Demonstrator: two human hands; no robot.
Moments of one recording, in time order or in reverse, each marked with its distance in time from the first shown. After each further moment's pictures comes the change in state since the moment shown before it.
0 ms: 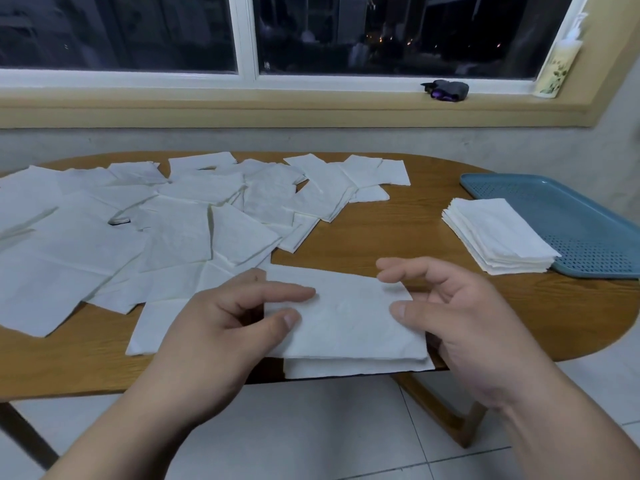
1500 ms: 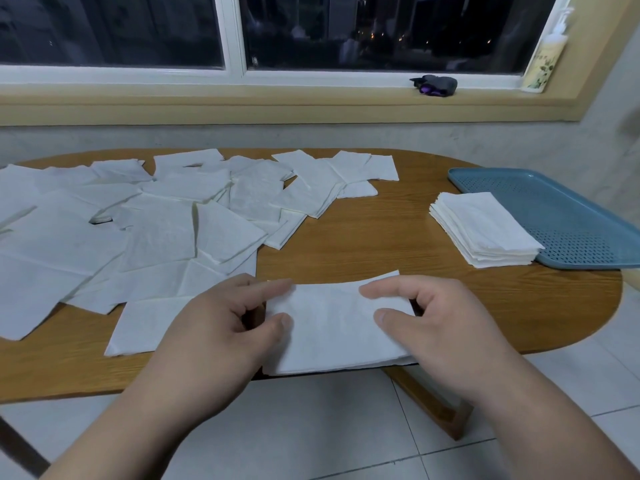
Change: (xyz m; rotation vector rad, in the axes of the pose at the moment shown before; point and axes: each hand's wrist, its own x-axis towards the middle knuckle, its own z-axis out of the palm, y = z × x) left_hand 0.003 -0.008 0.010 0.309 -0.031 -0.058; right_hand -0.001 0.009 -0.007 -0.568 0.031 -0.056
